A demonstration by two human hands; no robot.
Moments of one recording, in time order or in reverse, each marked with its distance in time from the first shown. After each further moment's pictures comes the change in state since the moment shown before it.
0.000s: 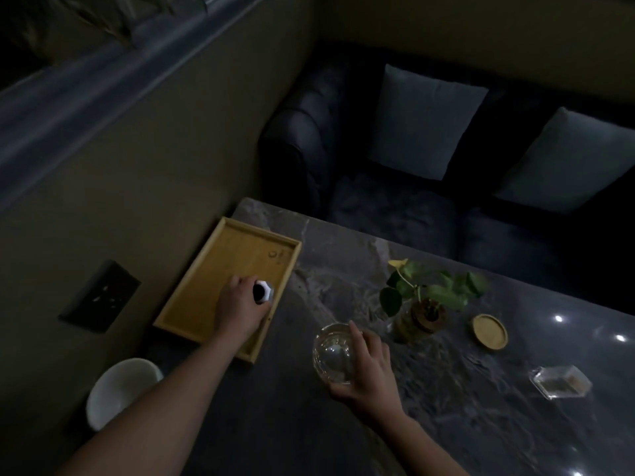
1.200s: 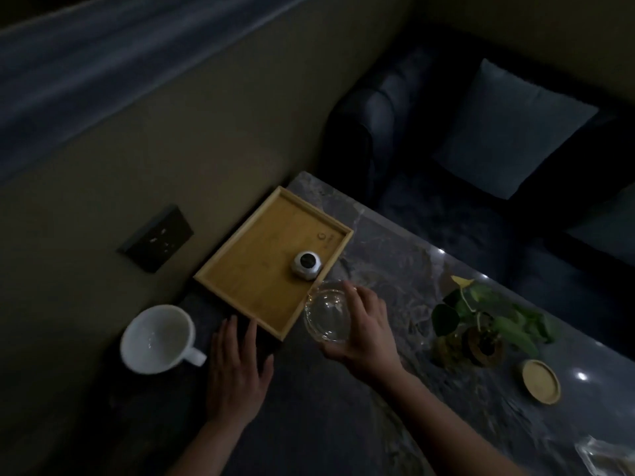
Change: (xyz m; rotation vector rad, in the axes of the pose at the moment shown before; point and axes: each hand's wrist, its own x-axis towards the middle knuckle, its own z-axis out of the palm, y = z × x) left_hand -0.149 -0.076 0.050 0.215 0.148 -0.047; right_hand 0.067 -0.069 0.001 -0.109 -0.113 -0.349
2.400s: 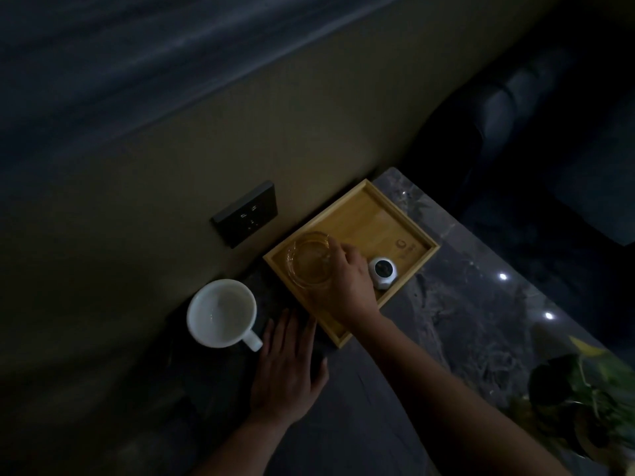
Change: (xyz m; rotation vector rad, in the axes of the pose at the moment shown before) left_hand 0.001 -0.006 0.008 -0.025 -0.034 -0.033; right_hand 0.125 -0.083 0.093 0.016 -0.127 -0.200
